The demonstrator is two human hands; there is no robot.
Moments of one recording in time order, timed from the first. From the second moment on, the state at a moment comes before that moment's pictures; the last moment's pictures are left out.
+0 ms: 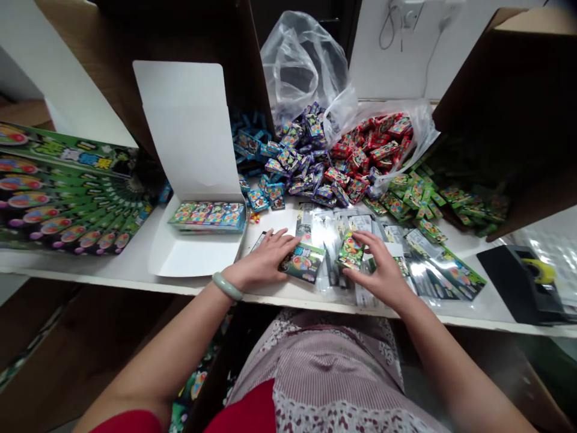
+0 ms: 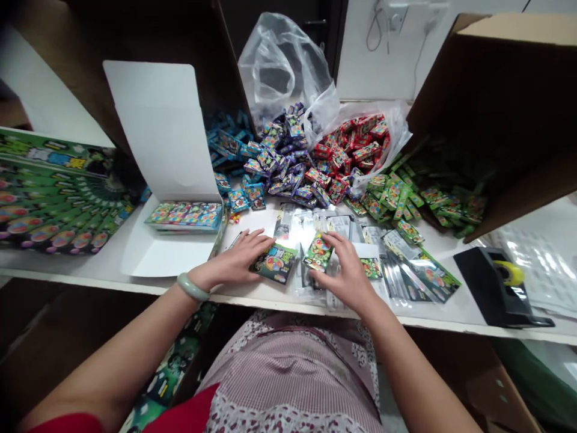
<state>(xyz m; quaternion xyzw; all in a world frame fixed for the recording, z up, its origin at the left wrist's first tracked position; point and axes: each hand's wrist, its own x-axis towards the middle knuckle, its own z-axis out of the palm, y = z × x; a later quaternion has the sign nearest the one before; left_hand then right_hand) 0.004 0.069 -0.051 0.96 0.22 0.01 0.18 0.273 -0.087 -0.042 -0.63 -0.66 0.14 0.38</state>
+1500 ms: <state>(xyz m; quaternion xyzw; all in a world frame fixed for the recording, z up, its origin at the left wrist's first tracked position) 0.019 0.036 -0.027 0.94 0.18 0.12 0.26 0.294 -0.081 0.014 -0.52 -0.83 0.10 0.14</state>
